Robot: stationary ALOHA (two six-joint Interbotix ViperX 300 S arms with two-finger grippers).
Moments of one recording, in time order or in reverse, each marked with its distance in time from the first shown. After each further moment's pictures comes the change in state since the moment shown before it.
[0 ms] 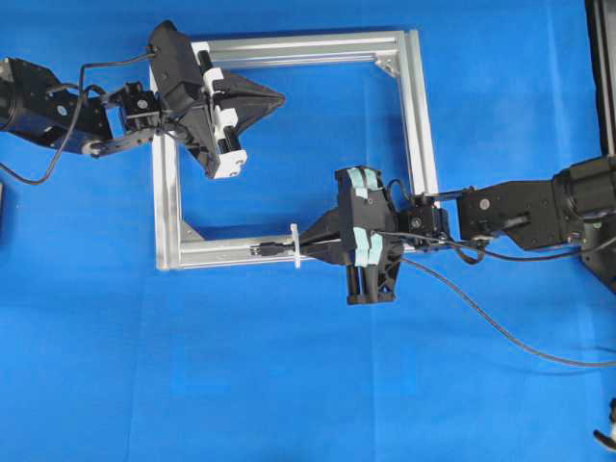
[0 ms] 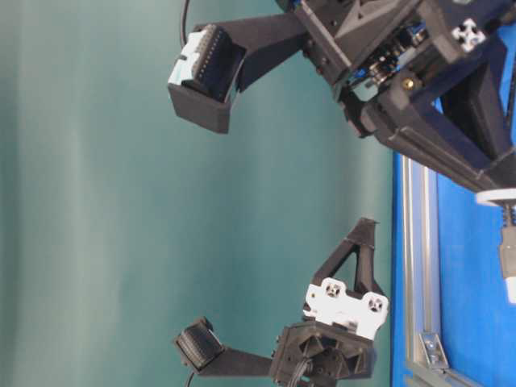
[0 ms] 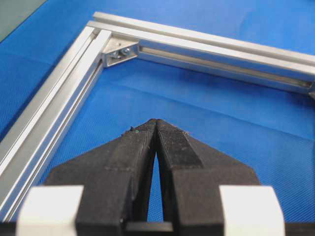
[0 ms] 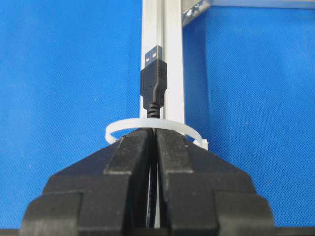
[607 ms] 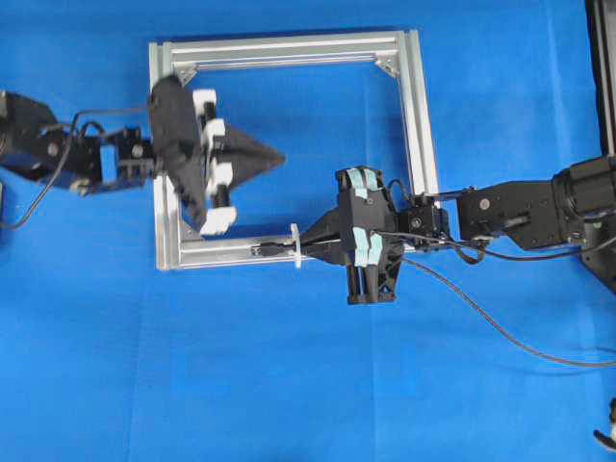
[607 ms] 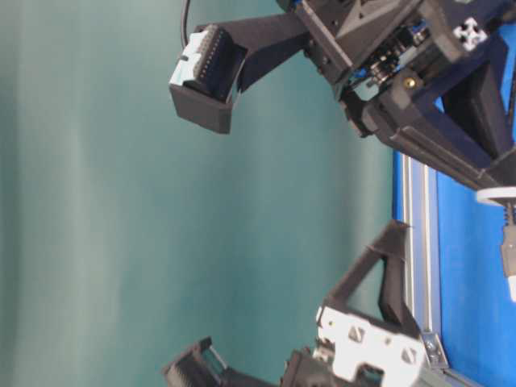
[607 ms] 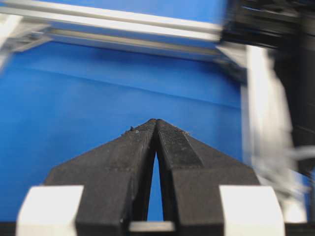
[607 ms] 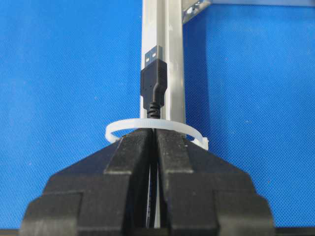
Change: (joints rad) left arm -0.189 -0.041 0.055 0.000 0.012 -0.020; right arm 0.000 0.000 0.000 -0.002 0.005 0.000
